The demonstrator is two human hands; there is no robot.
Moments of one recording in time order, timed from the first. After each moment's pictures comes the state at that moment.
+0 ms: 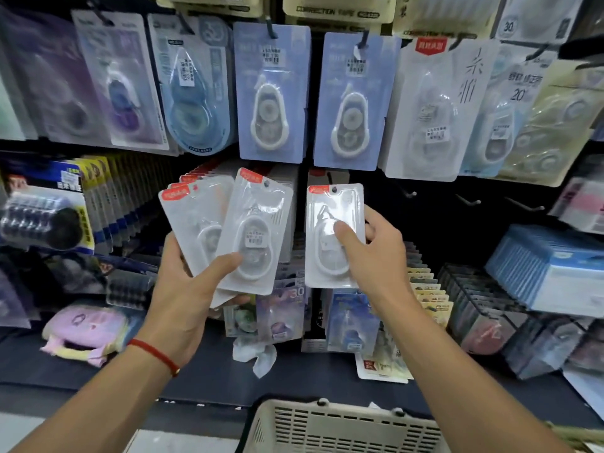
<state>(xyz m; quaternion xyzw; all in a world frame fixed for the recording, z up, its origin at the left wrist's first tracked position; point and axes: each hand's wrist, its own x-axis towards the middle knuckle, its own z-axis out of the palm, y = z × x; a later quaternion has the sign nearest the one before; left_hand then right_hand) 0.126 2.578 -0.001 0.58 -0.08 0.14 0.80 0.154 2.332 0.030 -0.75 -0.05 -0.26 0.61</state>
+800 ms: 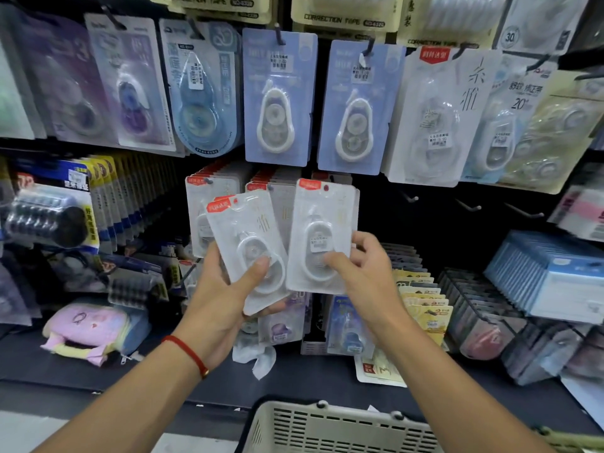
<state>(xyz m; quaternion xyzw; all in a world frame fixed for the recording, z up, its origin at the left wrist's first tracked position) 0.121 2.550 -0.005 0.55 -0.10 0.05 0.83 0.135 2.343 0.014 -0.72 -0.05 -0.13 0.68</state>
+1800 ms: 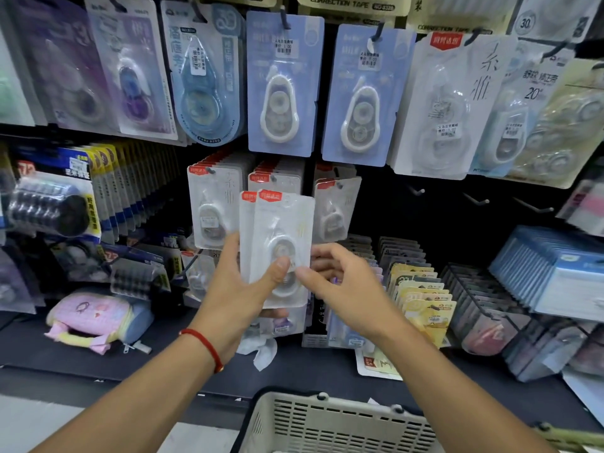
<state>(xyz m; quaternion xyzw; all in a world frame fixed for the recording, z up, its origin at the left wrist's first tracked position) 0.121 2.537 -0.011 0.64 -0.09 0.09 0.75 0.131 2.348 0.001 -0.82 -0.15 -0.08 0.55</state>
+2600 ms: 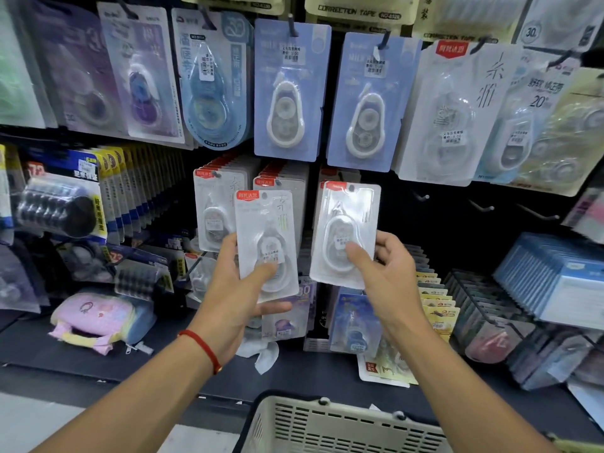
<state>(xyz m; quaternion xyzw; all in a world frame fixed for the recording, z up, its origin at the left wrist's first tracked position) 0.125 2.542 -0.009 0.58 -0.05 0.06 0.81 0.136 2.330 0.010 -0.68 -0.04 -0.20 0.71</state>
